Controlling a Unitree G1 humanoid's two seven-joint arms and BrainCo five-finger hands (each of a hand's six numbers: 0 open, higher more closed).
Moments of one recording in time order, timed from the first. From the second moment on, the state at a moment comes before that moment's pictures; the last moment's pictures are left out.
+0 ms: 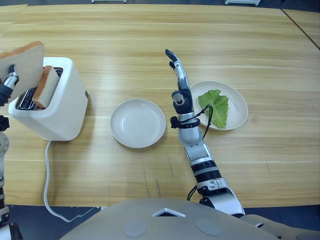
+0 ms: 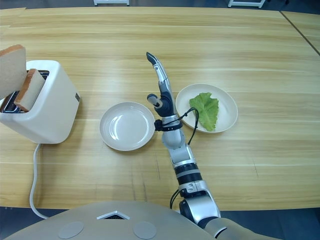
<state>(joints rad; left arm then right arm) 0.11 0.71 0.45 -0.09 0.40 -0.42 0.29 -0.20 -0.03 0.15 0.27 -0.37 -0.70 -0.23</state>
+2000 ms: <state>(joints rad) -0.10 0.34 -0.25 -0.06 0.37 0.00 -0.21 -0.20 -0.12 -0.04 0.17 -0.33 -0.69 -0.29</state>
